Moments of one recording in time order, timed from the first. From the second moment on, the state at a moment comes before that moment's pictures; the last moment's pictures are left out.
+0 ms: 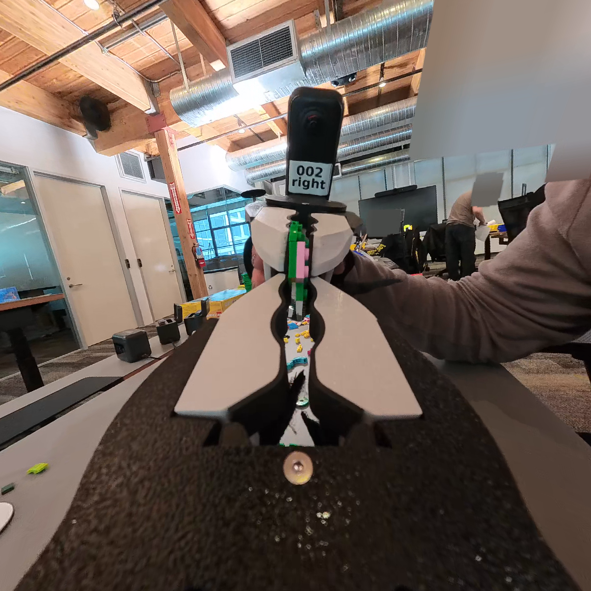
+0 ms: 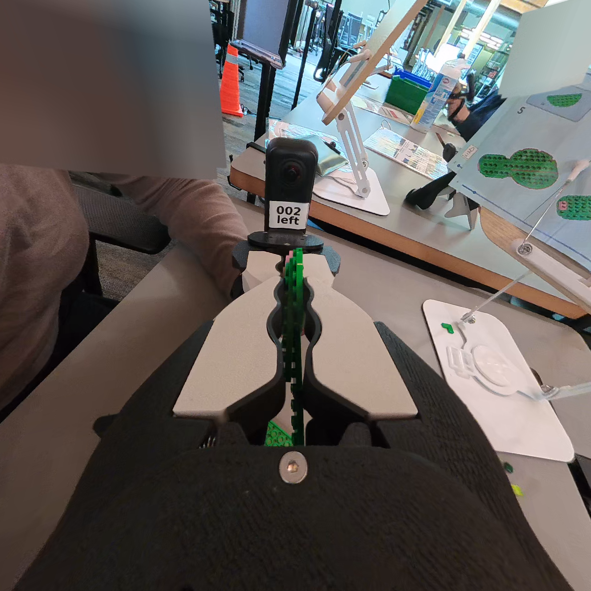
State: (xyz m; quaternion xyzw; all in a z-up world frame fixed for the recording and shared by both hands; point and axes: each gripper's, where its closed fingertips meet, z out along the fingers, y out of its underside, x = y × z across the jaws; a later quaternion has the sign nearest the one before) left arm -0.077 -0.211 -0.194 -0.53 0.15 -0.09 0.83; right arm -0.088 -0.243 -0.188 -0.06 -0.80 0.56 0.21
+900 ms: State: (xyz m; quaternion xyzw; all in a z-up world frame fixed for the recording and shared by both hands) left arm -0.085 -0.209 -0.197 -0.54 0.12 -0.13 0.83; right arm -0.092 -0.228 -0.188 -0.11 -0.79 0.57 0.17
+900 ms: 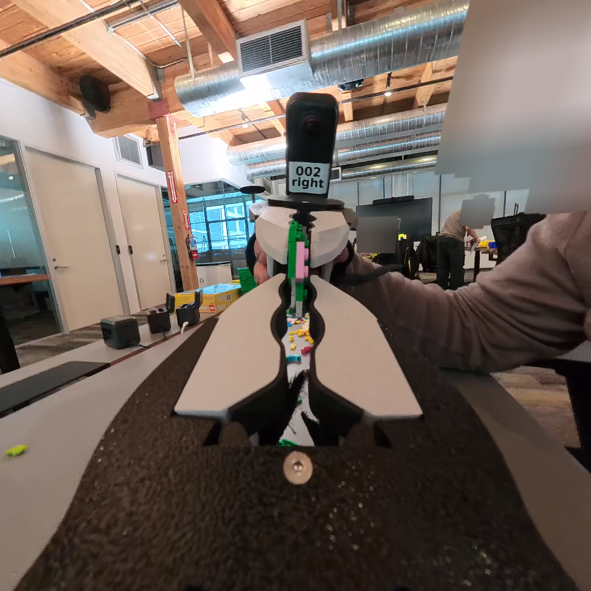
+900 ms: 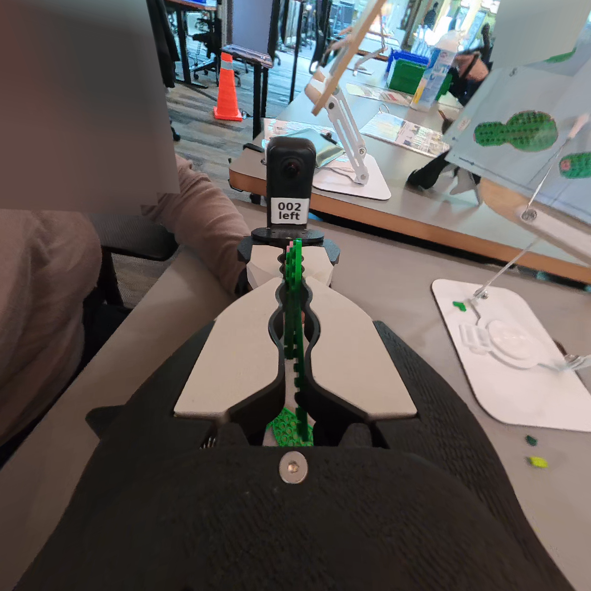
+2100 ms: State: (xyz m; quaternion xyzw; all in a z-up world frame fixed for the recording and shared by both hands) left arm -0.133 -0.188 -0.227 -0.60 -0.07 -0.36 0.71; right arm -0.125 -0.177 -0.246 -0.23 -0.83 0.27 0.43
